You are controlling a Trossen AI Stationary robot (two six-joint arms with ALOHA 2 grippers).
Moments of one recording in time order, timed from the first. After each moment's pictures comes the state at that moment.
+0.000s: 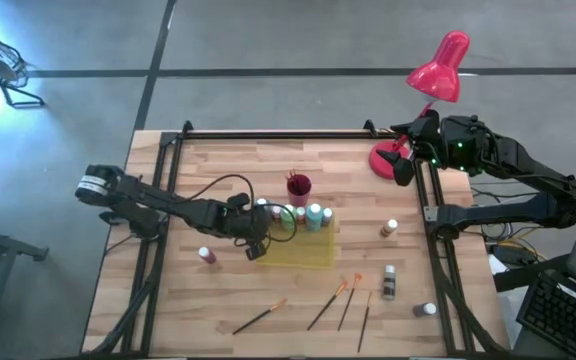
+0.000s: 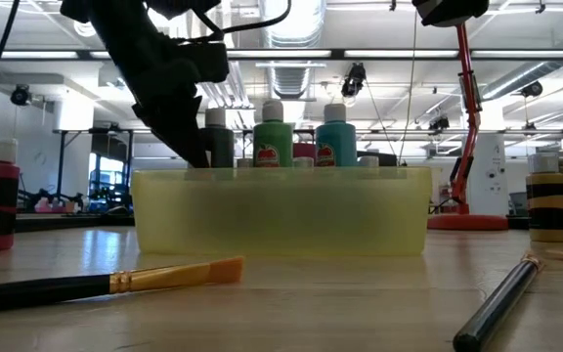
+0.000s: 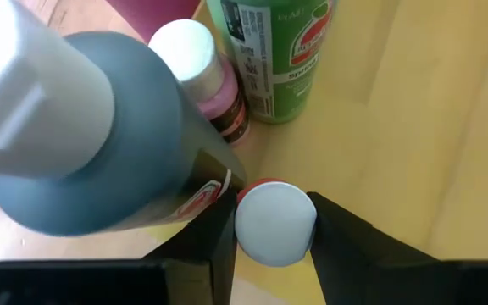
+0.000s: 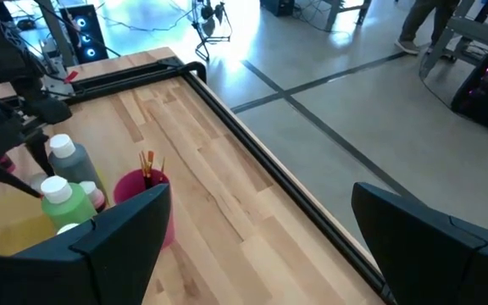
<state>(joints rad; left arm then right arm) -0.18 1.50 0.96 -0.51 -0.34 -0.43 -0.27 0.87 1.23 -0.81 0.29 0.10</state>
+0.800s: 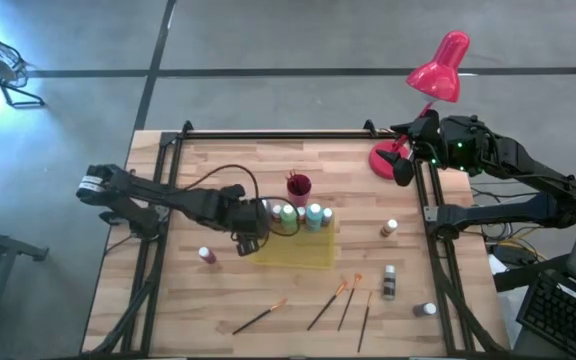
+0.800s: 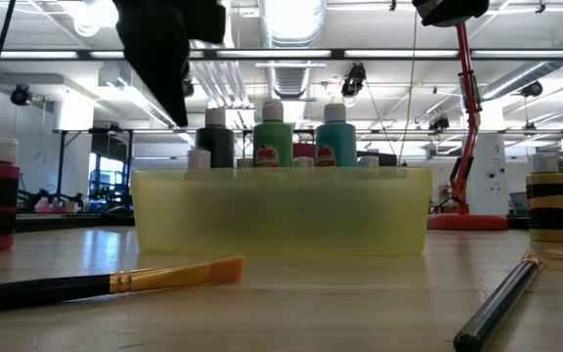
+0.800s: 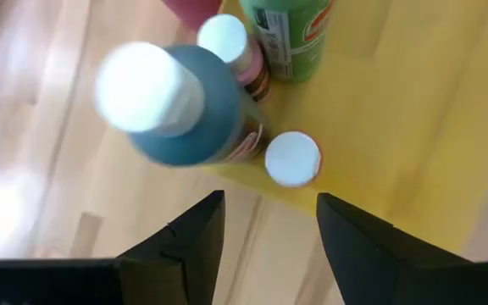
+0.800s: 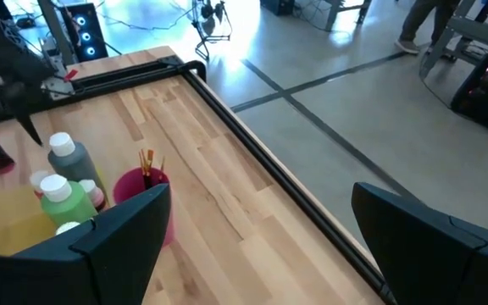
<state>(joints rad) -0.18 1.50 1.24 -0.97 -0.32 -0.41 -0.27 0.87 1.23 -0.81 0.29 0.10</state>
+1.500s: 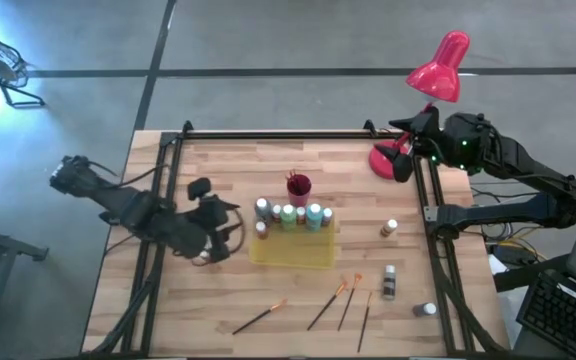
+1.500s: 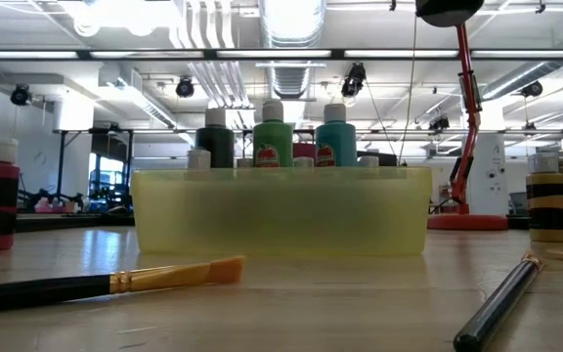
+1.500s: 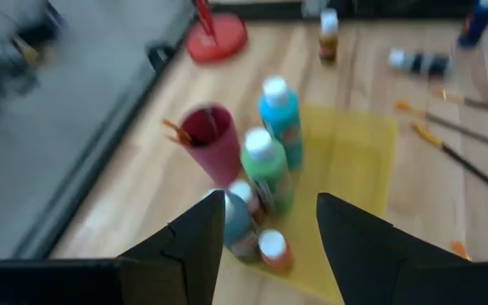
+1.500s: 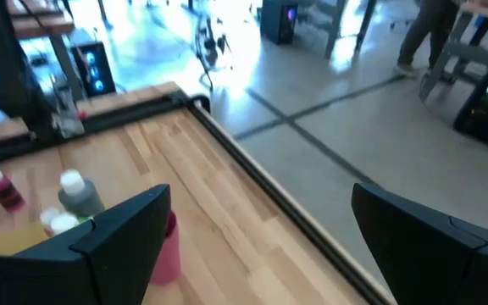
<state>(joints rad) -0.48 1.20 1.34 -0.96 -0.72 -0.45 -0.27 0.87 1.23 -0.73 0.29 0.11</state>
